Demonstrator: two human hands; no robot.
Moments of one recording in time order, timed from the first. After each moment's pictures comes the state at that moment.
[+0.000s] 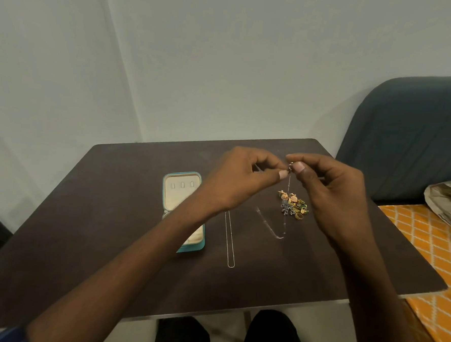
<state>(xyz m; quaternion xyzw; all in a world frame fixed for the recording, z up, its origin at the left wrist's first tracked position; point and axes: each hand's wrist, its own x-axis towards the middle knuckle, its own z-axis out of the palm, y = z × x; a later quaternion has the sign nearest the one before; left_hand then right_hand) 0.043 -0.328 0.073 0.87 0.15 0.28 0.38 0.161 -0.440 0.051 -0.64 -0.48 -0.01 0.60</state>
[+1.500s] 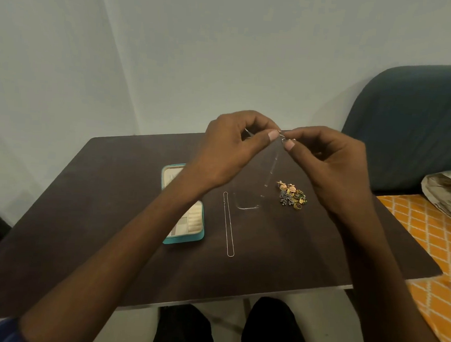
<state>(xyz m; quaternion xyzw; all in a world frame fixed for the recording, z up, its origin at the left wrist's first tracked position) 0.037 -0.325 0.092 0.84 0.15 0.39 0.34 0.157 -0.439 0.071 -0.61 -0.50 0.00 0.62</state>
